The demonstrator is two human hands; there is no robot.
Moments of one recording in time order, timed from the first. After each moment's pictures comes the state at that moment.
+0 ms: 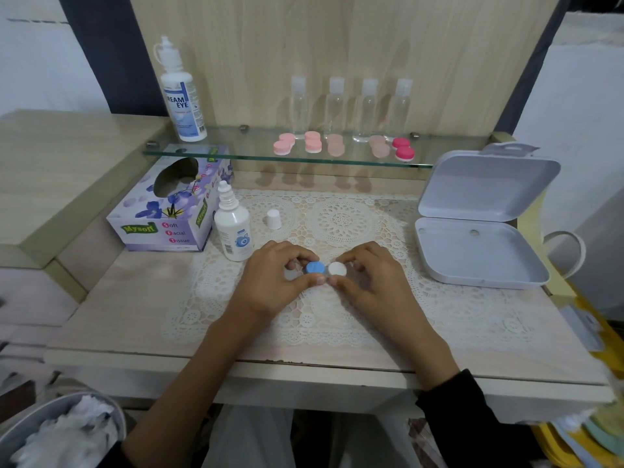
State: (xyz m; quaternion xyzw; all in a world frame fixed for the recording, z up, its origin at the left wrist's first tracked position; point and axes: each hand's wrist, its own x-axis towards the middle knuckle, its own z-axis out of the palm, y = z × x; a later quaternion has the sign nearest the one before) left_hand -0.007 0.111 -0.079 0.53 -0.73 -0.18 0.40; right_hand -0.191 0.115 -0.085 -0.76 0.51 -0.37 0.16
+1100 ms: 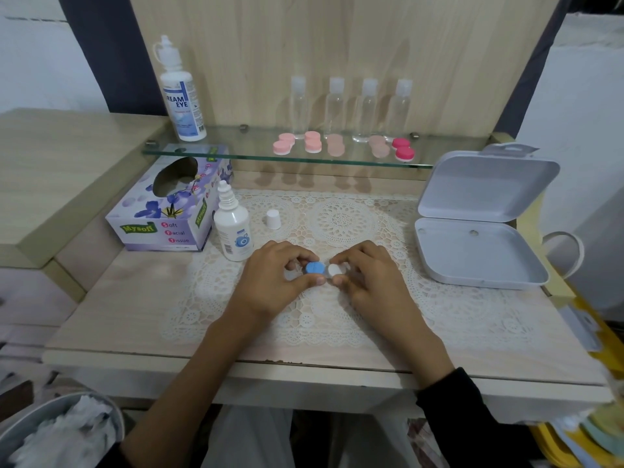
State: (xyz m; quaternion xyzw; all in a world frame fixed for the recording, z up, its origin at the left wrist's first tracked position) left_hand -0.008 0.112 -0.076 0.54 -0.72 -0.19 0.40; right_hand -0.187 0.112 -0.086 -0.77 0.51 -0.34 0.14
